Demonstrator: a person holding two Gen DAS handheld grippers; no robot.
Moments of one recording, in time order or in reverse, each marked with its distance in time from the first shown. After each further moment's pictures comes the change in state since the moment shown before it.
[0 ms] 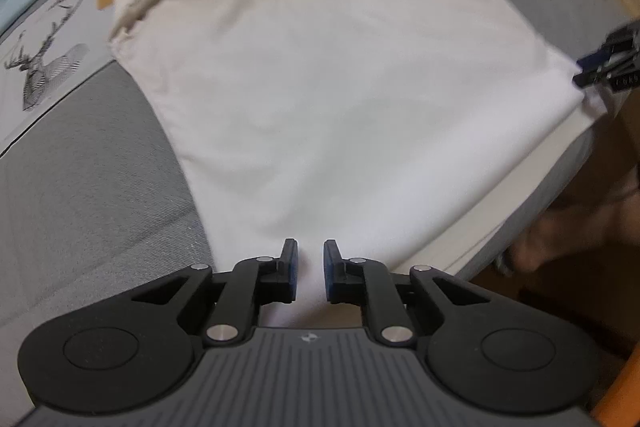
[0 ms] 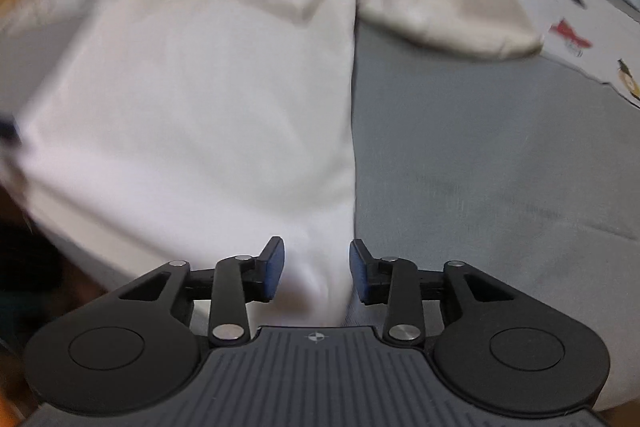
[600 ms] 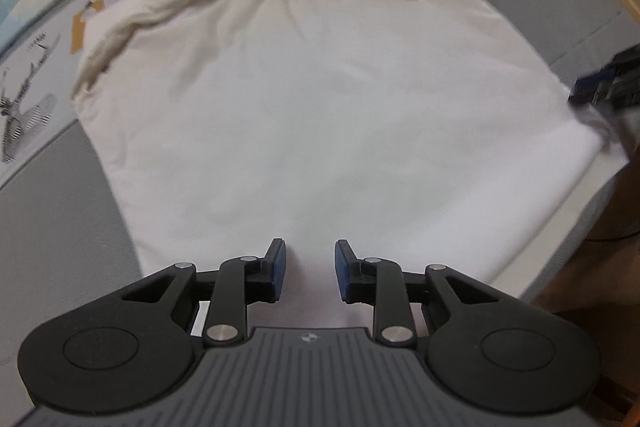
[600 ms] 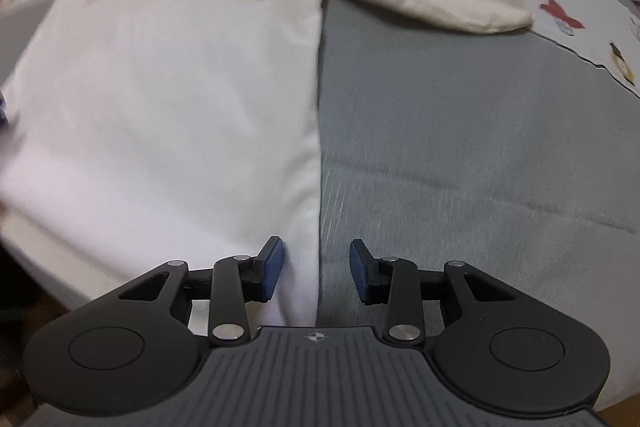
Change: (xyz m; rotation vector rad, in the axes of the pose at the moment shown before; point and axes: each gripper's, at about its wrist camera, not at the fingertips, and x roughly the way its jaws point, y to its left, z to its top) left arm 0.038 -0.030 0.057 -0.022 -0.054 0.020; right arm 0.022 -0.019 0.009 0.093 -0.041 -0.028
